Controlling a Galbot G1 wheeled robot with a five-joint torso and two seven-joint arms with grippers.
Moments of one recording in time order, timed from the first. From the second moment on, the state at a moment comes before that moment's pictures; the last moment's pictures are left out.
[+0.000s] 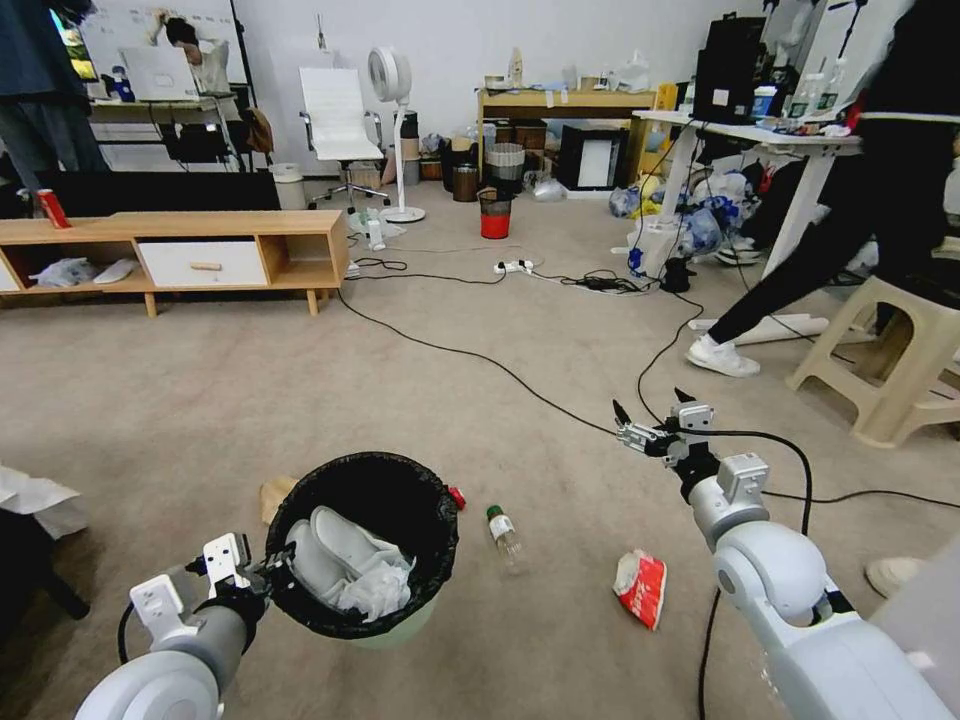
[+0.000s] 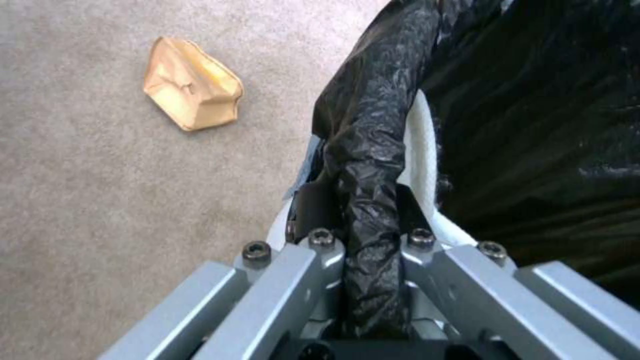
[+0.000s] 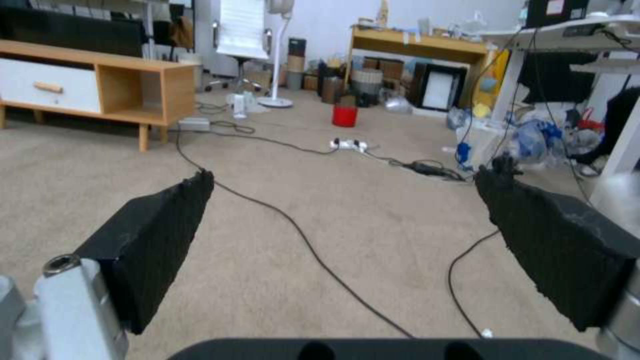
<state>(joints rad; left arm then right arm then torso) 1.44 -1.33 -0.70 -2.22 -0.91 0.70 -0.44 -1.00 1.04 0.36 1.85 0.43 -0.20 0.12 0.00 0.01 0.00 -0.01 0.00</state>
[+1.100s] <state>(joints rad) 1.44 -1.32 -0.71 -2.22 -0.91 0.70 -0.44 -1.03 0.99 0.45 1.84 0.71 -0.75 0.31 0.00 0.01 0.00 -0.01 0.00</state>
